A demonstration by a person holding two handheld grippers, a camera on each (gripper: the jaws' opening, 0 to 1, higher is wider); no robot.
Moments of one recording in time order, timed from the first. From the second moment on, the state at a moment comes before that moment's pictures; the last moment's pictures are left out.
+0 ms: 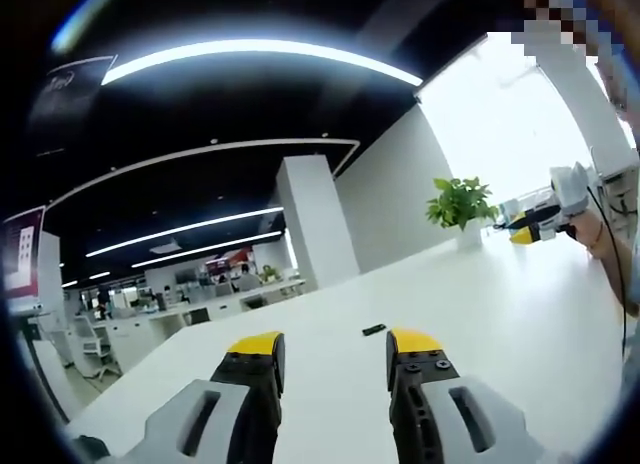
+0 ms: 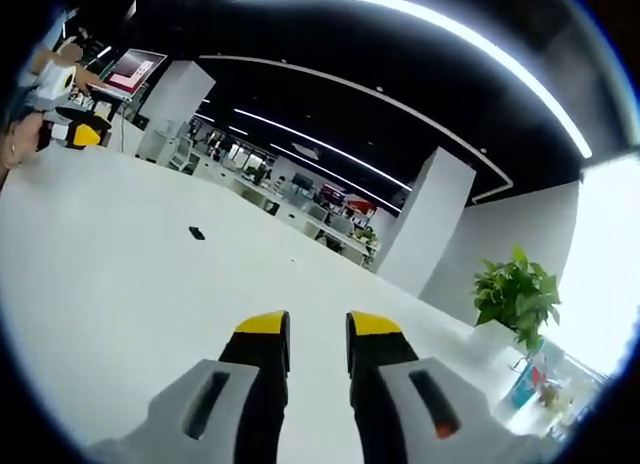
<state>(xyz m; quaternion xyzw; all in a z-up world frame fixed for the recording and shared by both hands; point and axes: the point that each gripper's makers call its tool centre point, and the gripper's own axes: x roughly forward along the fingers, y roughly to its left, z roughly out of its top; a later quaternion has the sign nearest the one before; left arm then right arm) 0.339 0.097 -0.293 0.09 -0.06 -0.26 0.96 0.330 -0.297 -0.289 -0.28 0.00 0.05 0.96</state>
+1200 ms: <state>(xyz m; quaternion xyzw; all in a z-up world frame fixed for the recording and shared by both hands) 0.341 0.114 -0.281 0.07 -0.08 -0.23 0.97 0.328 -0.308 -0.273 -0.22 -0.04 0.03 0.97</state>
